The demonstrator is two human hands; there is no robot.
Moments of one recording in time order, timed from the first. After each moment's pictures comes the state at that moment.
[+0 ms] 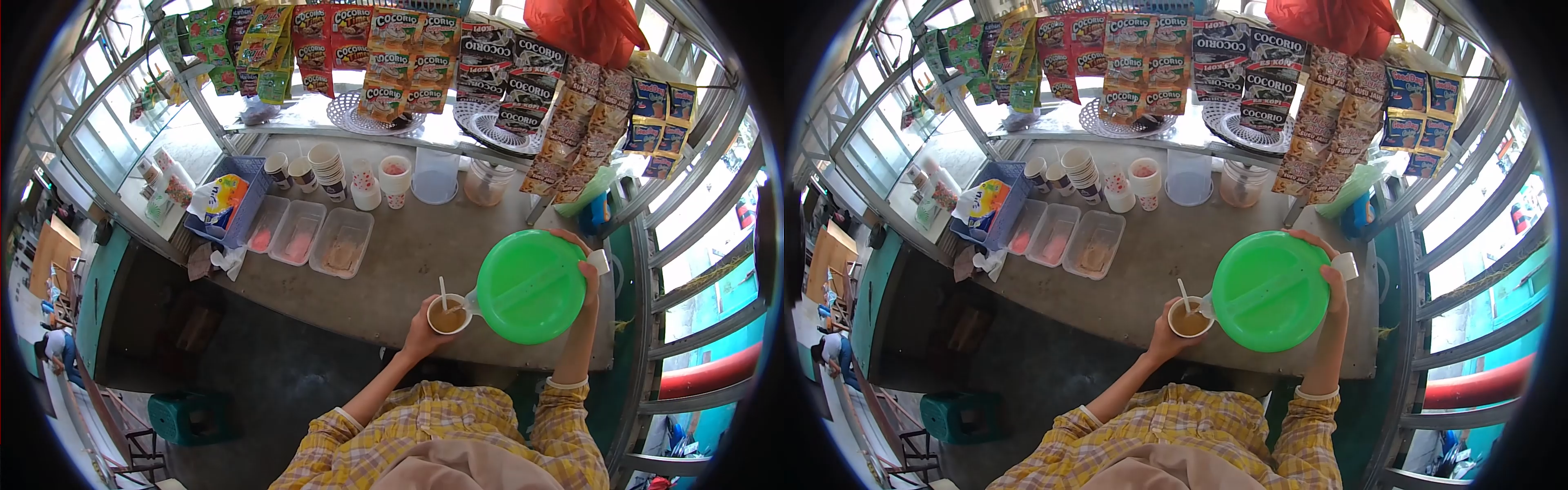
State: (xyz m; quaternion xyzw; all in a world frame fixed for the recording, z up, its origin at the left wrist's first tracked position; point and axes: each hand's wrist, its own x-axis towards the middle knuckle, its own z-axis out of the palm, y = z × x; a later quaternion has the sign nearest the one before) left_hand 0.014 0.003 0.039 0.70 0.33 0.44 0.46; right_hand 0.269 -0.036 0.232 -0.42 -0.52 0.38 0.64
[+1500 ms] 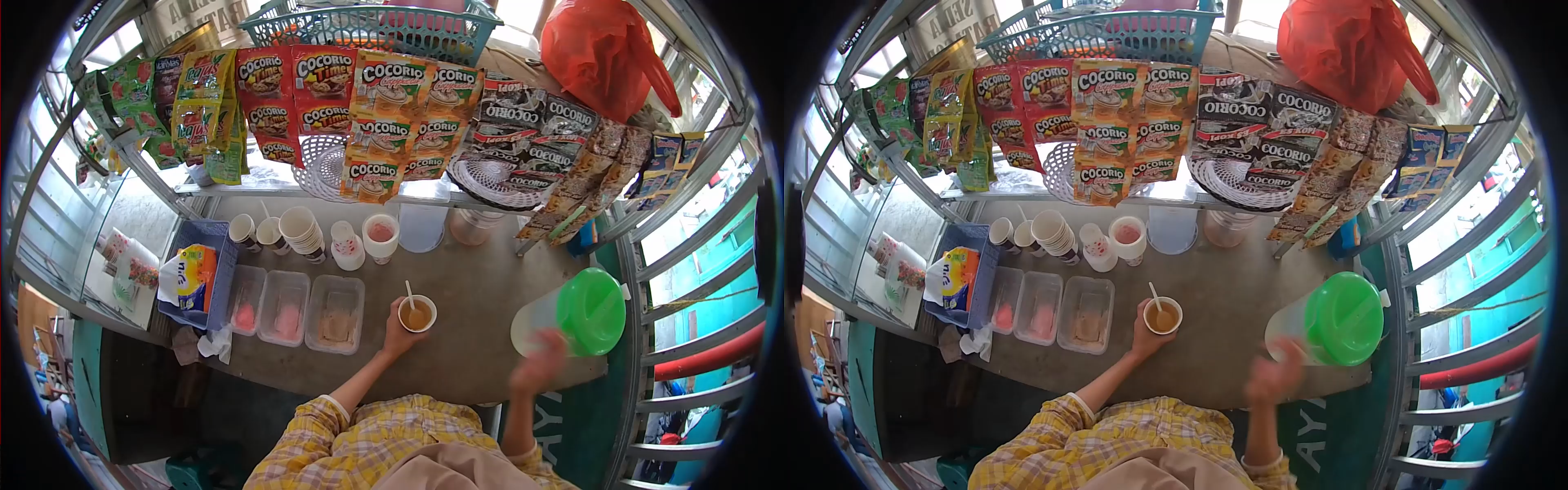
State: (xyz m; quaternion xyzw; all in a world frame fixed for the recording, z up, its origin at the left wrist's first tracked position) left_hand 0.003 0.167 0.009 0.71 0.33 0.43 0.45; right_hand 0.162 0.001 0.174 -0.64 -0.43 -0.16 0.62
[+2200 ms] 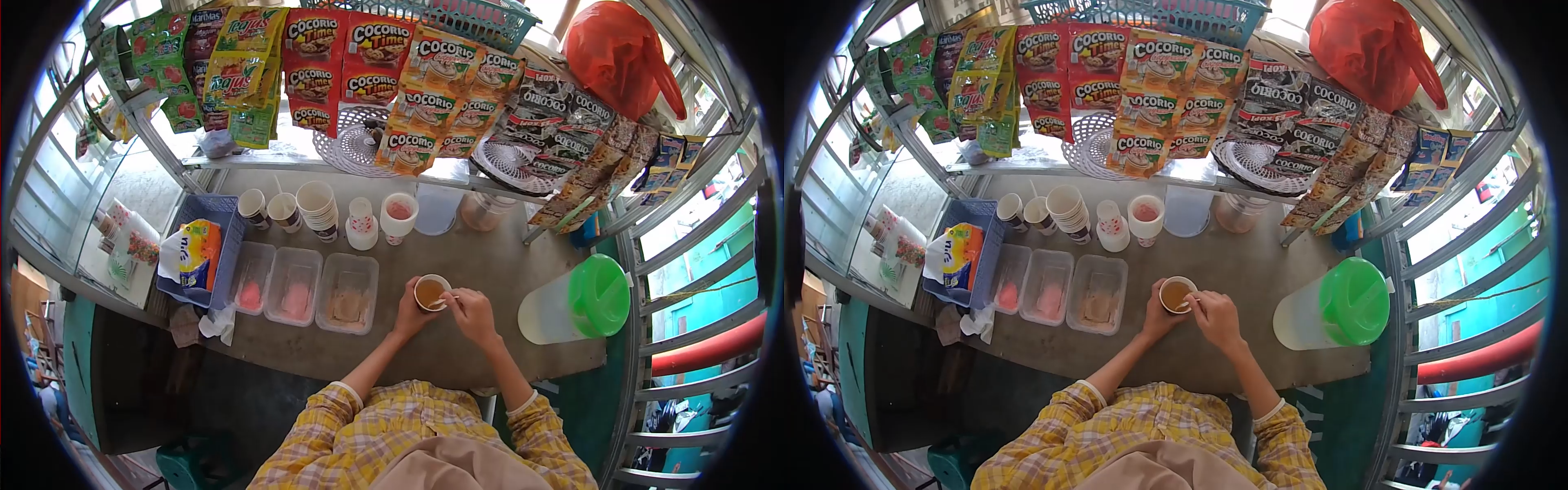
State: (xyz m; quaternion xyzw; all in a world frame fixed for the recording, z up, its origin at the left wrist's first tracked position) left_hand 0.001 0.169 0.007 0.68 0.31 0.44 0.50; right_hand 0.125 0.092 0.125 -0.68 -0.63 0.10 0.36
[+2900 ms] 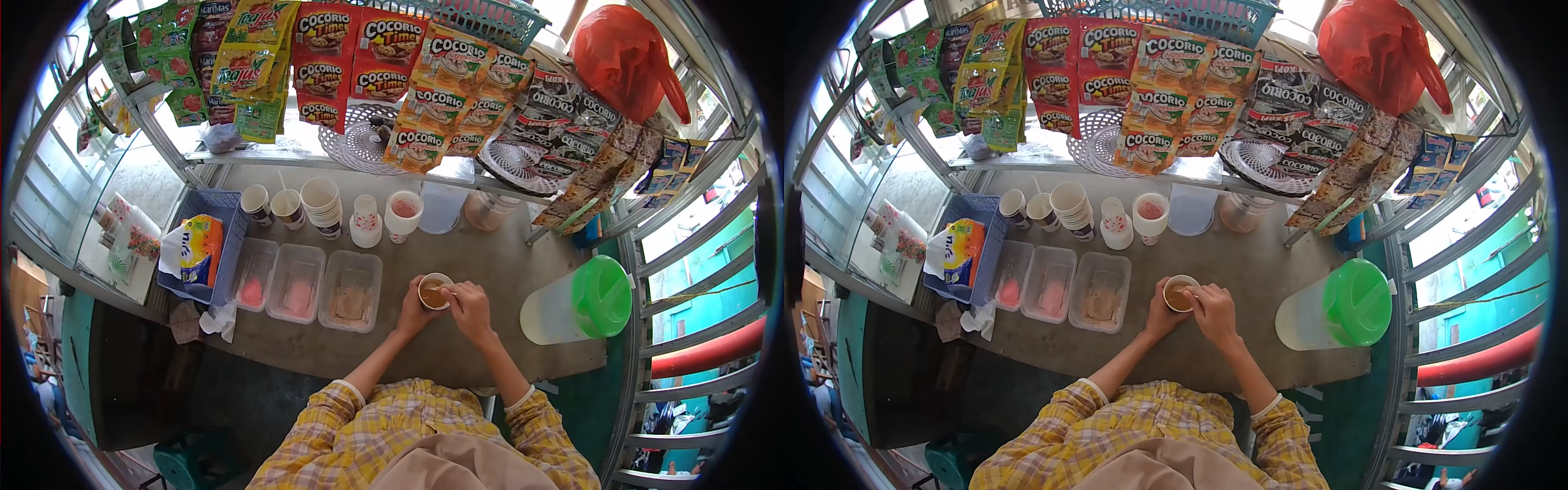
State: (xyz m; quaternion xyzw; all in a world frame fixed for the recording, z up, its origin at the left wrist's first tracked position) left_hand 0.000 0.168 0.010 0.68 0.31 0.43 0.51; right_hand 0.116 0.104 0.116 -0.66 -0.65 0.04 0.37
